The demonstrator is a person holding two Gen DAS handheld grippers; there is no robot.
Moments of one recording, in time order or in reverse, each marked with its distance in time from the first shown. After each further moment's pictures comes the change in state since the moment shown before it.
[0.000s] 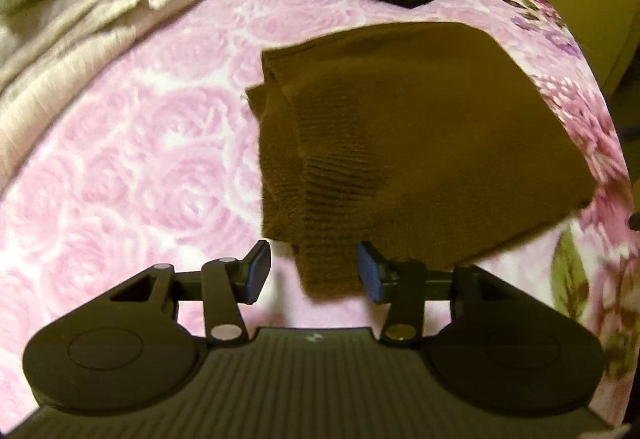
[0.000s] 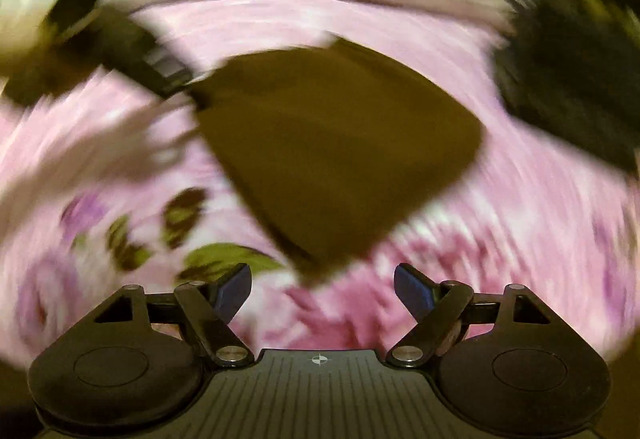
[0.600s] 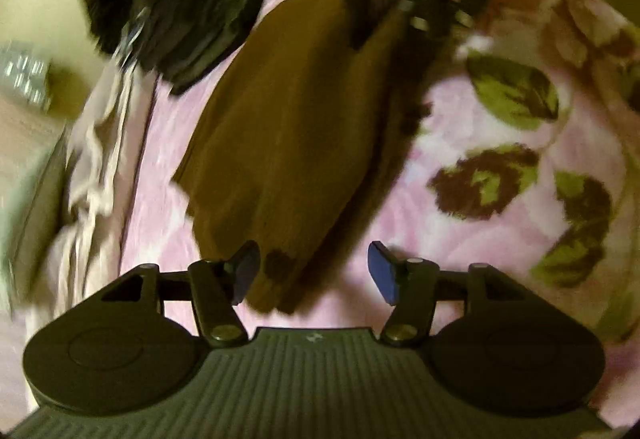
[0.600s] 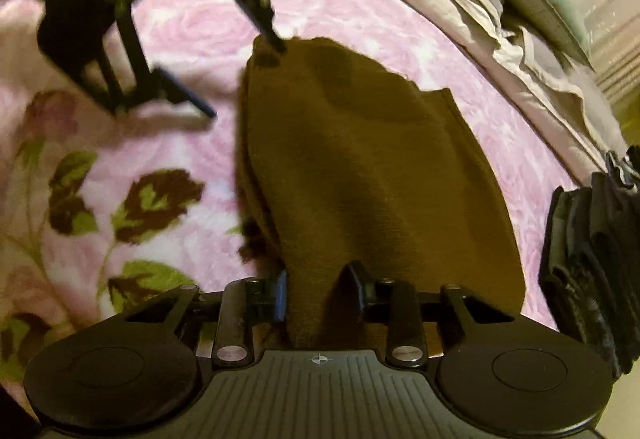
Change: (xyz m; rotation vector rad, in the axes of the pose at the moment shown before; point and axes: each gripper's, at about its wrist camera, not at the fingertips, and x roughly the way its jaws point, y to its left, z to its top) left arm 0.012 -0.095 -0.055 0.846 -0.141 0.159; right arm 0.076 0.026 0.036 -0.508 0.026 -0.050
